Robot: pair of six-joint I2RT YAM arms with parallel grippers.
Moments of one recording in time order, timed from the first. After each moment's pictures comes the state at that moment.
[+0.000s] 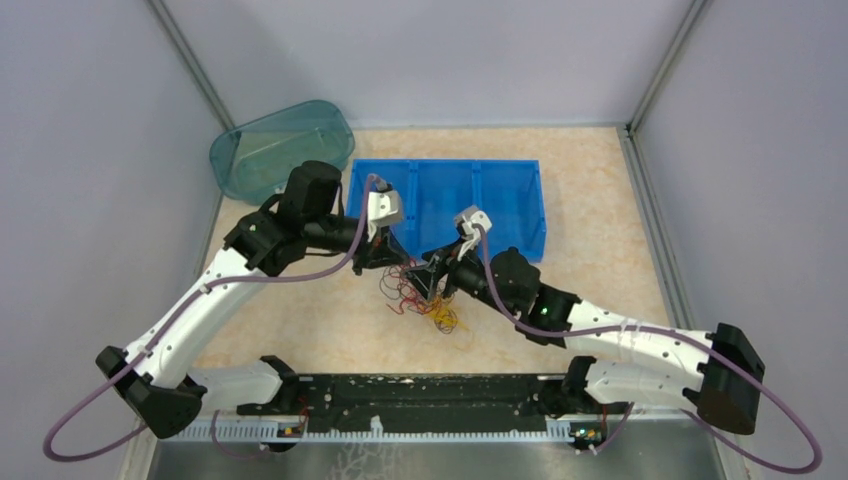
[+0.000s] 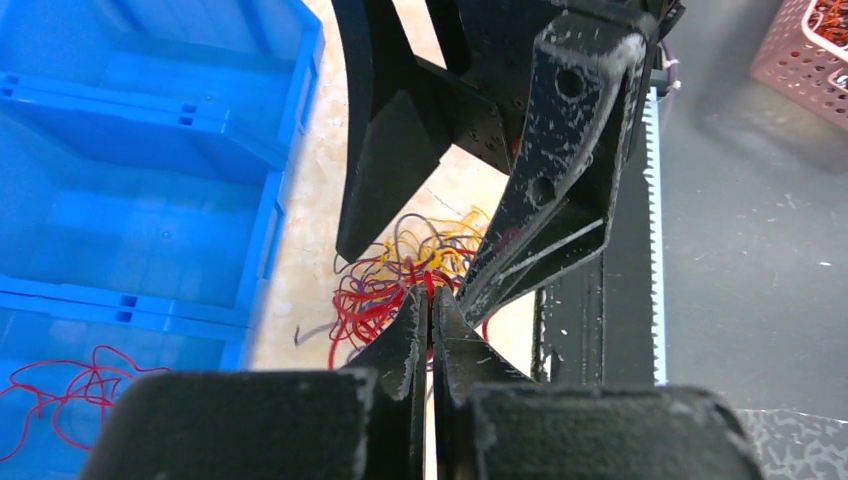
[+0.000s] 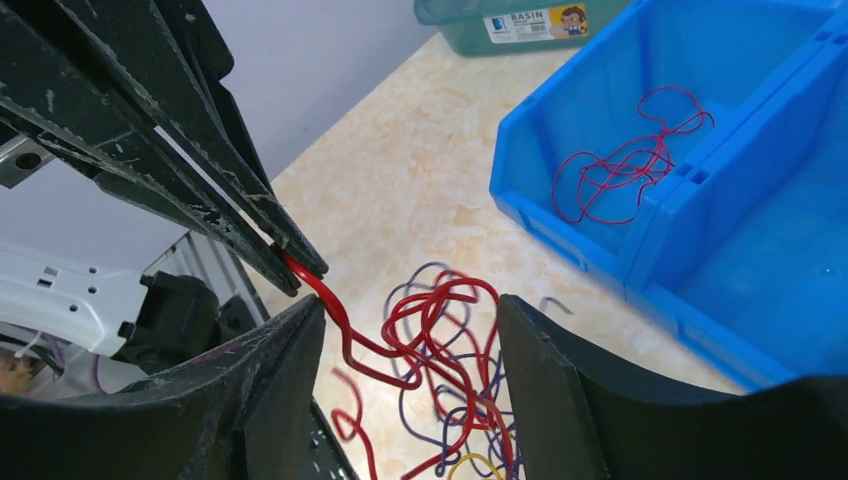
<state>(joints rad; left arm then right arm) -0.67 1.17 1.31 -0.73 0.73 0.37 1.06 1.01 0.65 0.28 0.11 0.40</state>
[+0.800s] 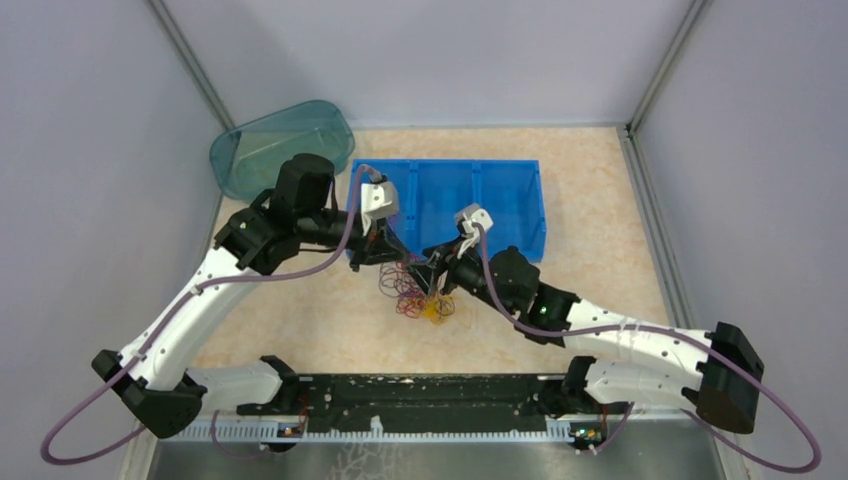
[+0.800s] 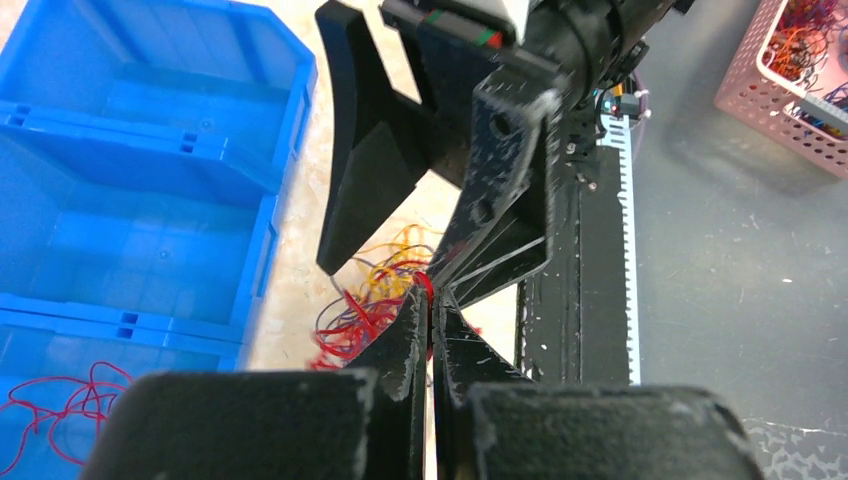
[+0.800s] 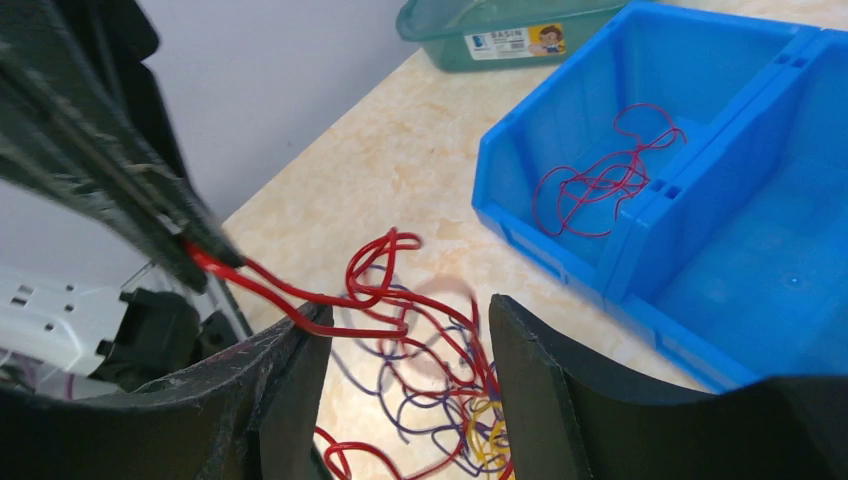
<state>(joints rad) -0.67 1.17 1.37 -0.76 0.76 0.32 1.06 0.99 0.65 0.30 0.14 0.38</state>
